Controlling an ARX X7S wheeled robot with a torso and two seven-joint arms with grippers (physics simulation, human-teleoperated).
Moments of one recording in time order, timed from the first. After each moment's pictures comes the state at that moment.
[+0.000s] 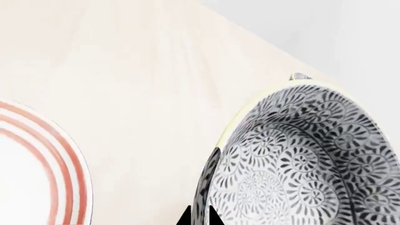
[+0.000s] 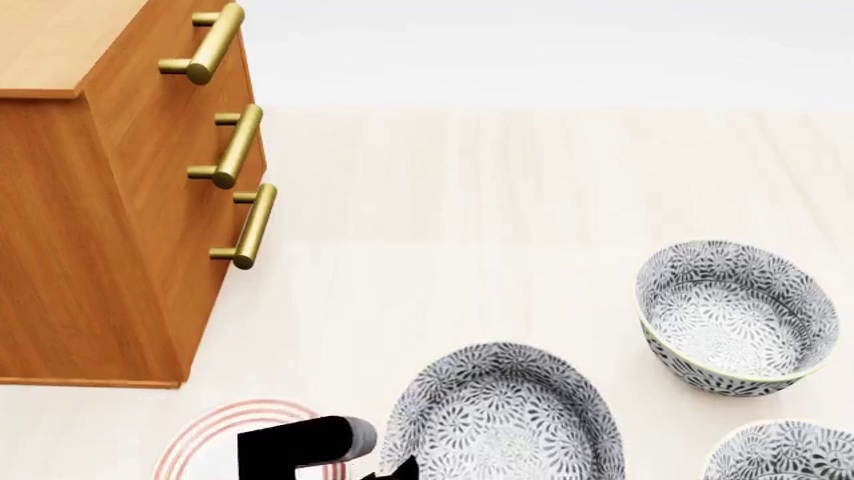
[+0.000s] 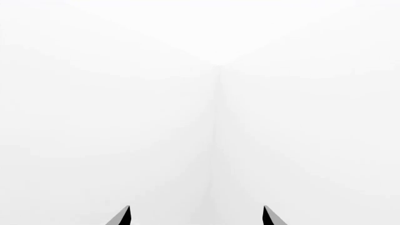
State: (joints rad) left arm -0.39 -0.07 0.65 -0.09 -0.95 -0.29 -0.51; right arm -0.78 0.96 0.27 -1.05 0.28 0.01 1.22
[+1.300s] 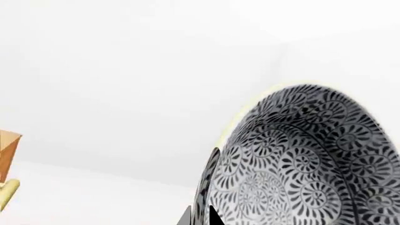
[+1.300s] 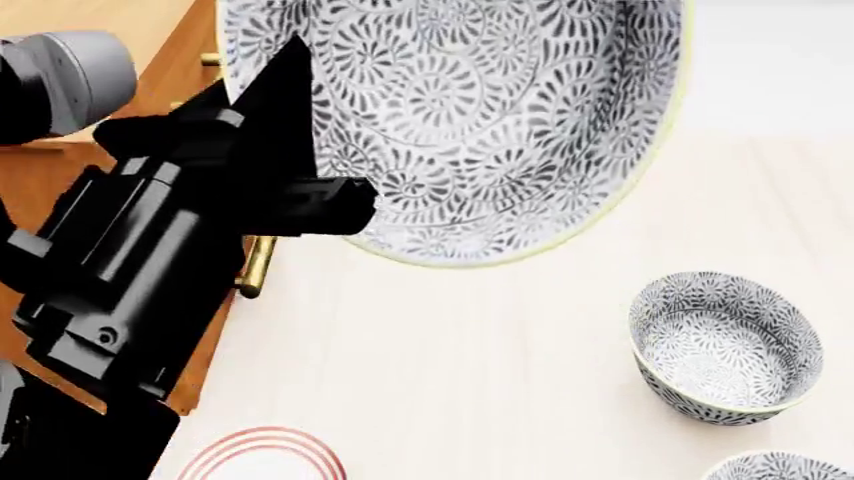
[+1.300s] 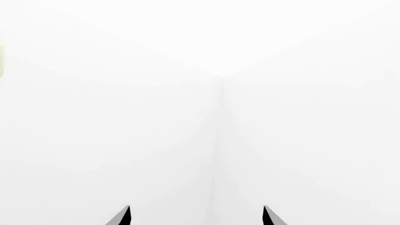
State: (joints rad) left arm -0.96 -0.21 0.53 0.55 -1.20 -0.53 -0.94; right arm -0.79 1.30 0.15 -1.05 0.30 -0.03 1.56
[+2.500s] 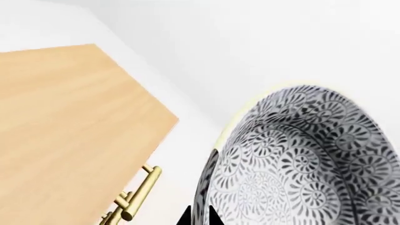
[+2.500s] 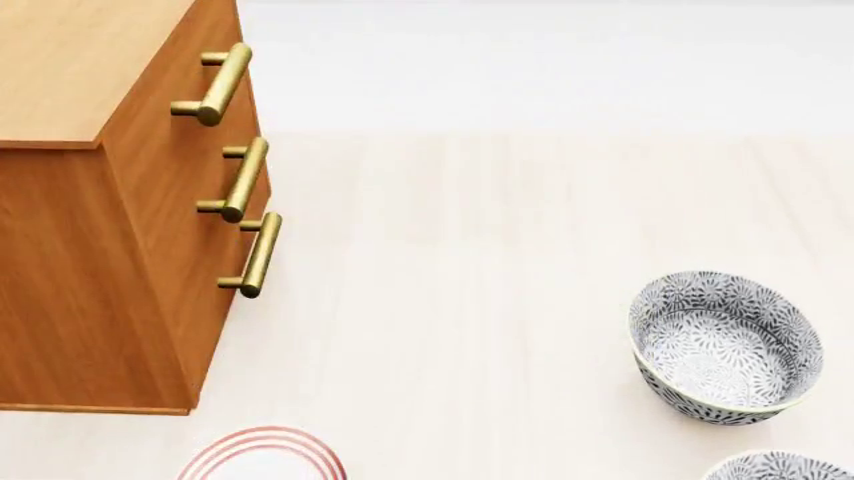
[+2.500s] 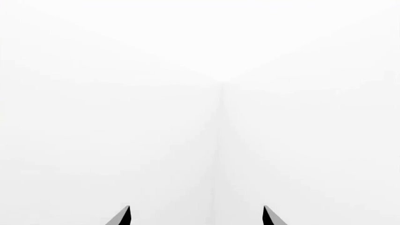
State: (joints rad) left arm -1.61 -0.18 0.34 -0.39 -1.54 -0.55 -1.34; right arm -0.77 1.34 0.20 -1.05 0.35 -0.03 1.57
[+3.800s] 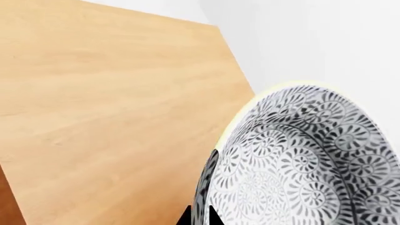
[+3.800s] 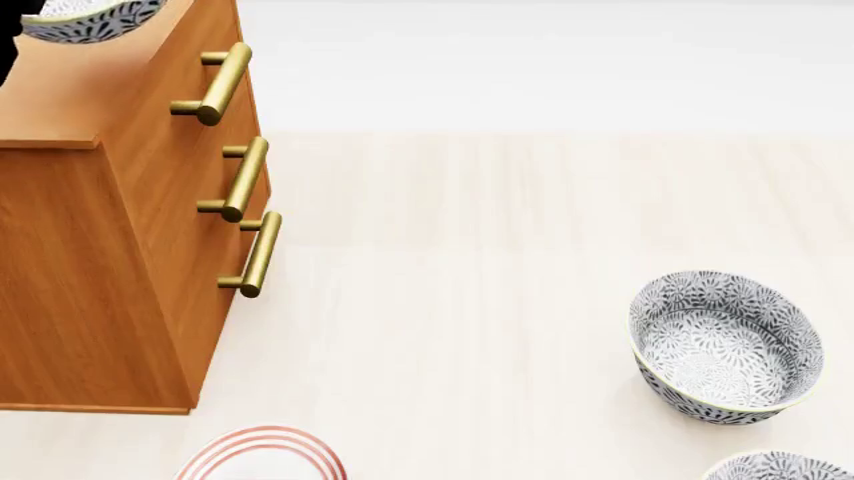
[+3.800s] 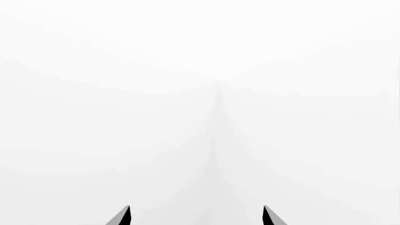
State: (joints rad) left arm -1.66 -0.15 0.36 -1.13 -1.36 -0.22 -1.01; right arm -0.78 1.31 0.18 -1.05 0.32 -0.01 1.57
